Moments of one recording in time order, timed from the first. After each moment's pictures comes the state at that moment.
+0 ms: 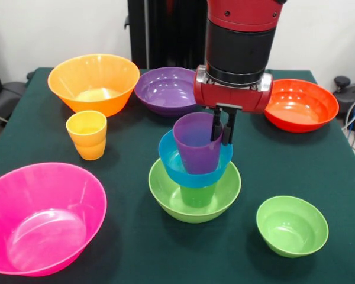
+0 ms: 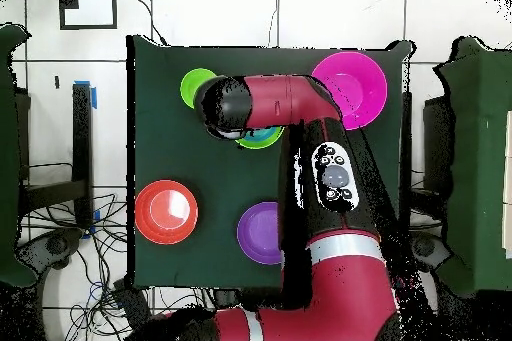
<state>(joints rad) -0.27 -0.57 0.23 1.32 -0.29 0.80 2.03</state>
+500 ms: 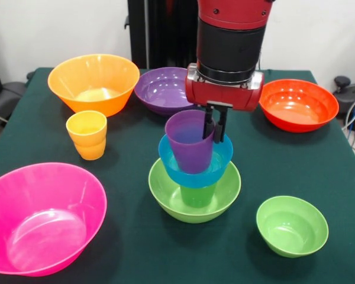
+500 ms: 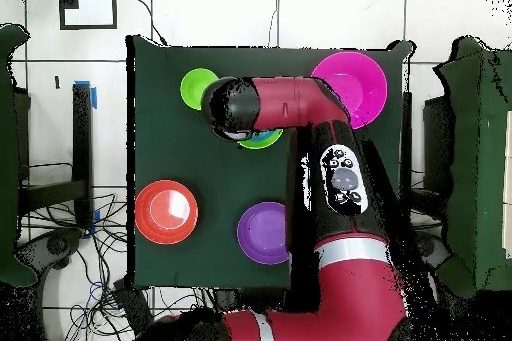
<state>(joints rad) -0.29 -0.57 0.23 1.33 -0.29 0.80 2.03</state>
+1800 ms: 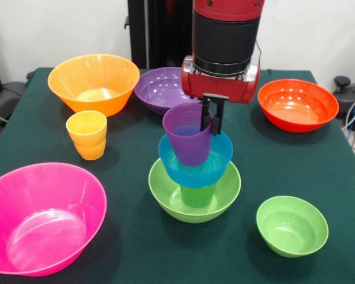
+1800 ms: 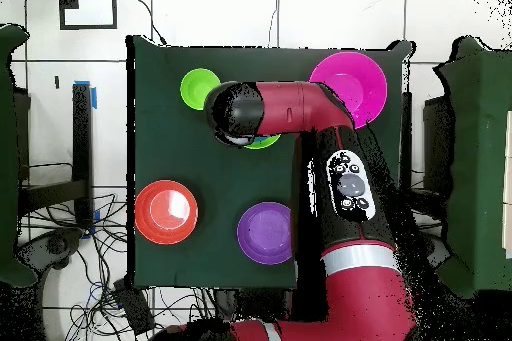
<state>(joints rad) -0.31 -0.60 0.25 1.38 -0.29 0.80 2.03</state>
